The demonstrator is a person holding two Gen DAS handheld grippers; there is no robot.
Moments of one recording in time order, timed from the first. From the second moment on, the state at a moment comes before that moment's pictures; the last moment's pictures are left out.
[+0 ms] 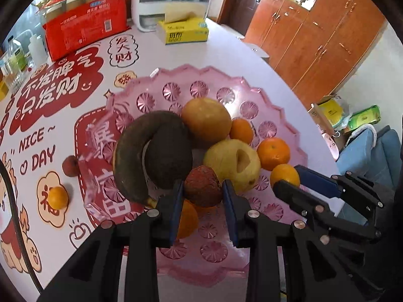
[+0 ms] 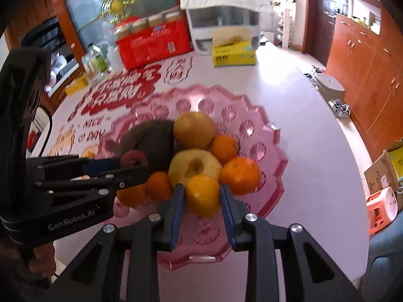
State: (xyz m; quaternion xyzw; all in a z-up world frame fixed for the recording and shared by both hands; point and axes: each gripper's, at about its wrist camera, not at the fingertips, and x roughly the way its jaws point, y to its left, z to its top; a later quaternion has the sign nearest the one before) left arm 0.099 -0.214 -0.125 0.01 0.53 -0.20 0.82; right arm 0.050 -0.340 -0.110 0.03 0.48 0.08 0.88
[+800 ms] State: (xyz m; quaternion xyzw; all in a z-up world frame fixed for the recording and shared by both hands) left arm 0.092 -0.214 -0.119 0.02 0.52 -0.18 0.83; right arm 0.050 -0.339 -0.123 0.02 0.49 0.08 0.87
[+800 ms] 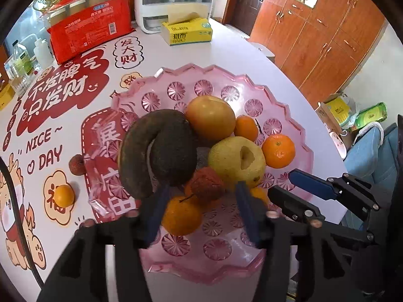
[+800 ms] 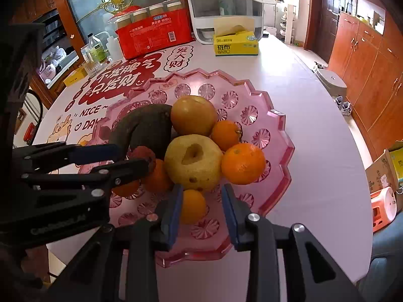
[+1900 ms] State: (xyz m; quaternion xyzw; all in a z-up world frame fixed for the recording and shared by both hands) left arm 0.062 -0.121 -0.006 0.06 0.42 -0.18 0.89; right arm 0.035 -0.296 -0.039 0.06 0.42 -0.01 0.91
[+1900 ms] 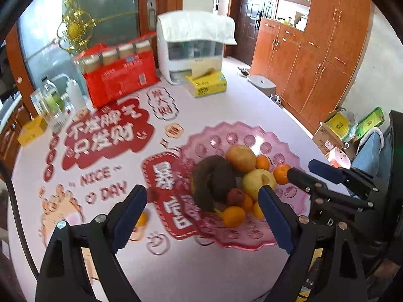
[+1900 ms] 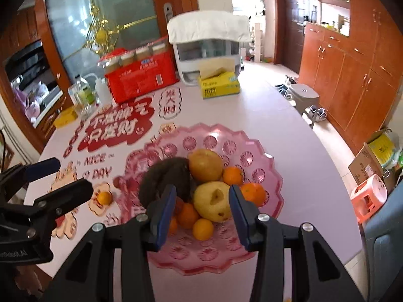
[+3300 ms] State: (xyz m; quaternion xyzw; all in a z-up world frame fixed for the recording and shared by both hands) left arm 0.149 -0.018 -0.191 0.05 0.56 -0.22 0.80; right arm 0.063 -0.155 -0.108 0.13 0.43 -0.04 0.89
